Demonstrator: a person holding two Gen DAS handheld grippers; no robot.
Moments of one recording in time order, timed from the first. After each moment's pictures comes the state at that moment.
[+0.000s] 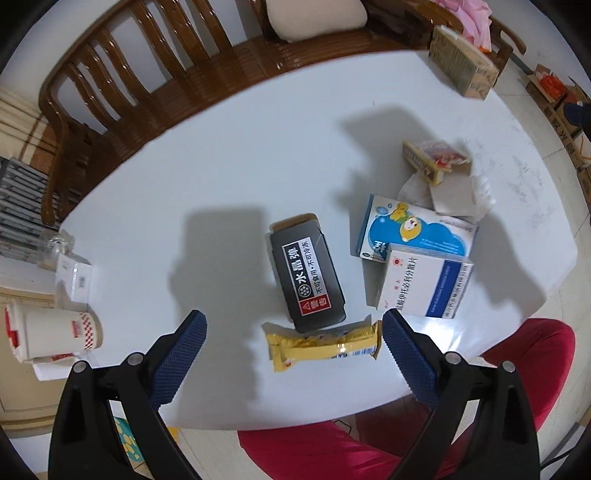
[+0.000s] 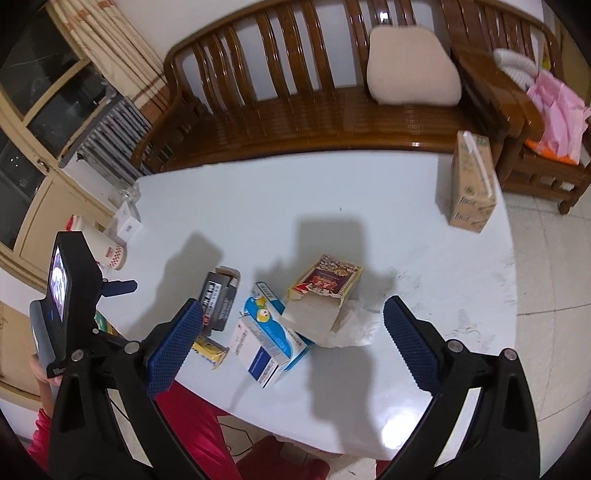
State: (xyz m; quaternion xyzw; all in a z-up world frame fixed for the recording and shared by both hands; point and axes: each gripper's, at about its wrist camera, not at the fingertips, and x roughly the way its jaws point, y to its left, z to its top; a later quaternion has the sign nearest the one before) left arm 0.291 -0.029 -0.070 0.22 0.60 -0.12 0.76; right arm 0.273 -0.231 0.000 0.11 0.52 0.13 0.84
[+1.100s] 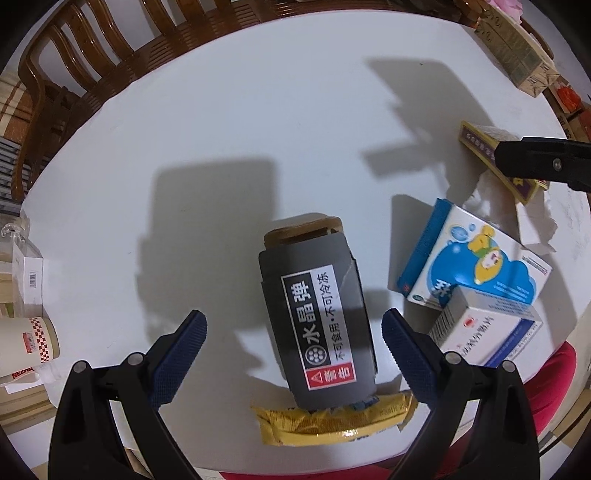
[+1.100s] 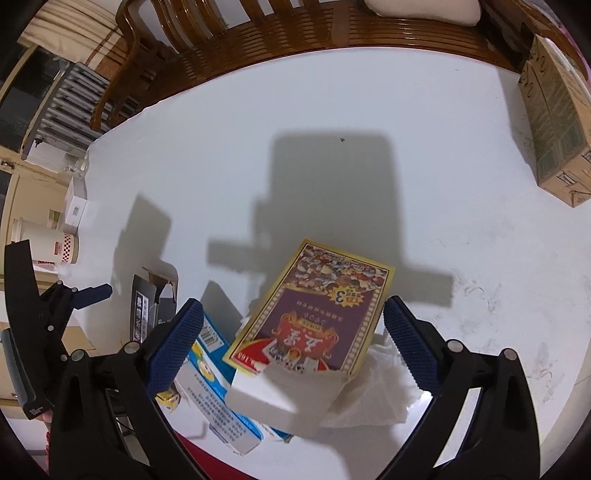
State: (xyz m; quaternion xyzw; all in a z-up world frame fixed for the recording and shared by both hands) left arm 0.356 -0.016 -0.154 0.17 0.66 -0.11 0.72; right arm 0.360 -0.207 -0.126 0.12 0.64 0.12 0.75
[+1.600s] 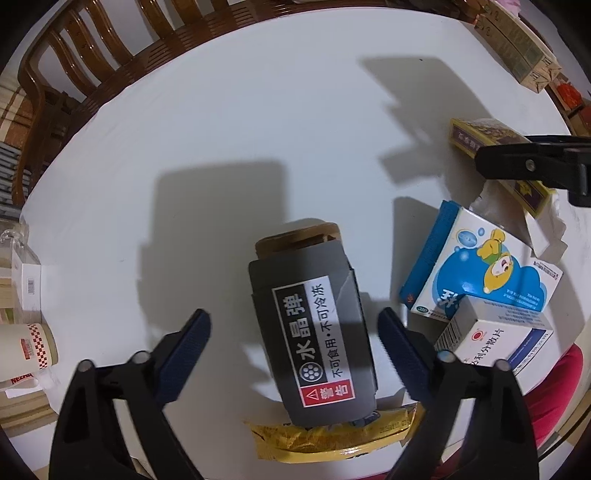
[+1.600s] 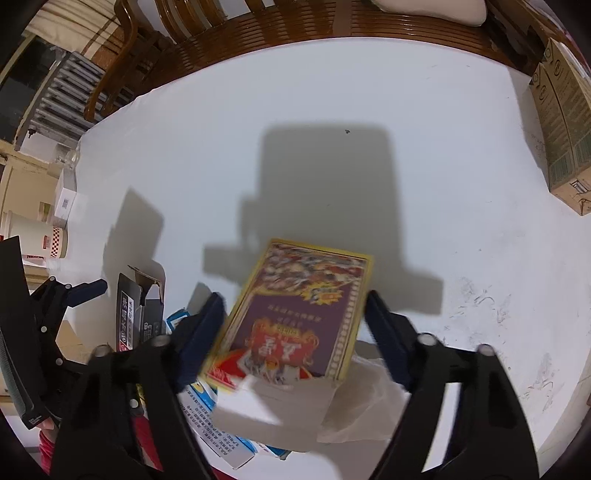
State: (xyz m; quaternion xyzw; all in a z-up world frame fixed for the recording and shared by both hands) left arm 0.364 -0.022 -0.168 0.18 0.65 -0.12 0.73; right arm 0.364 -0.197 -0.135 0.10 0.64 0.12 0.75
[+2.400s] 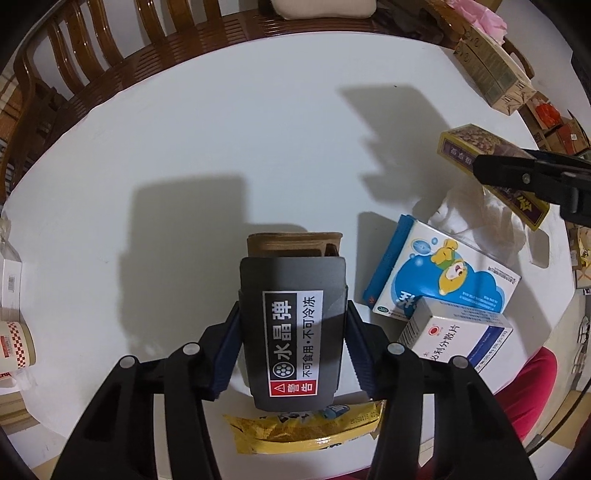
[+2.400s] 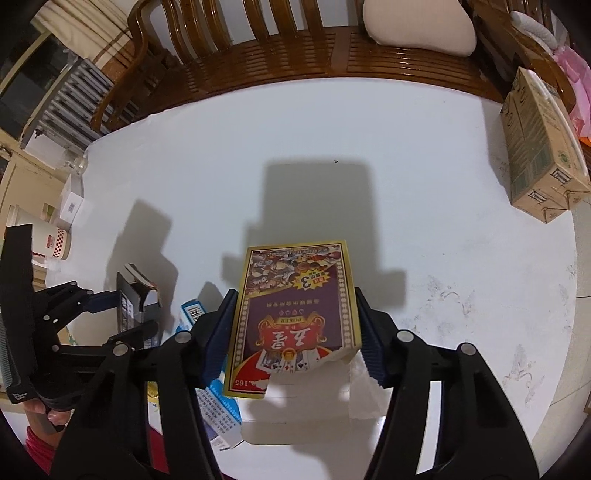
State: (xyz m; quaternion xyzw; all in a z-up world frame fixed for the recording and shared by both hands) left arm 0.352 -0.016 -0.153 0.13 0.64 -0.16 0.74; right arm 0.339 -0.207 -0.106 0.09 0.60 0.11 0.79
